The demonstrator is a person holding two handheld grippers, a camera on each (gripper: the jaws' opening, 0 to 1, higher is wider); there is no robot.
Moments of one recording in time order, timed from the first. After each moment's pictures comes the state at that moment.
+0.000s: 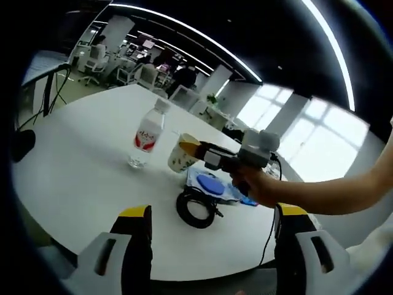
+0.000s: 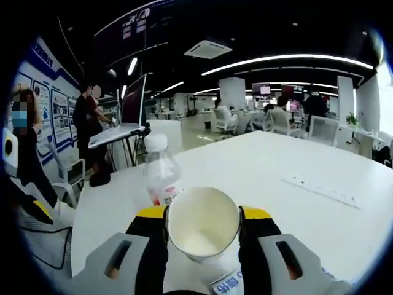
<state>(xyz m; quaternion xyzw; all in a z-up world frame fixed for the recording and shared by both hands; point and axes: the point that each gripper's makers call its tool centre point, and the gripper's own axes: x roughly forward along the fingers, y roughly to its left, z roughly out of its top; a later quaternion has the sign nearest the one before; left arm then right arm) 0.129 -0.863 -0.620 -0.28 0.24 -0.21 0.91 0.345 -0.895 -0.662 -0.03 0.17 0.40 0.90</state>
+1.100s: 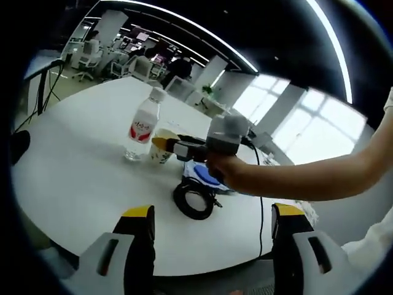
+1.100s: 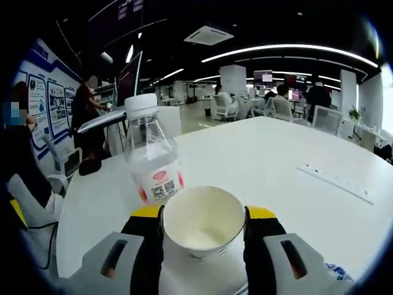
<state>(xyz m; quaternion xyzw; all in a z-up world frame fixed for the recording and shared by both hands) 0.126 -0.870 -0.628 -0.27 0.26 -0.23 0.90 0.355 -0.870 -0.699 -0.06 0.20 0.39 0.89</state>
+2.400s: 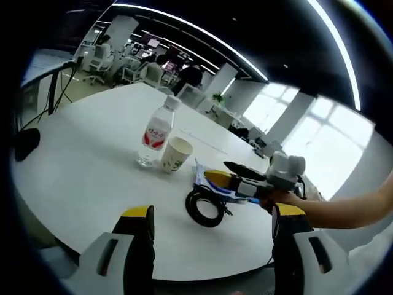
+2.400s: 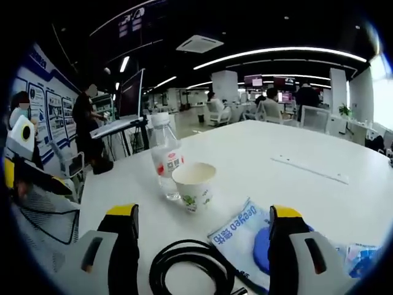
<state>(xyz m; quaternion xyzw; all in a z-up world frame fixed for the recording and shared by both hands) 0.133 -0.856 -0.628 -0.26 0.25 -0.19 0.91 0.283 -0.960 -0.669 -0.03 0.18 0.38 0.91</state>
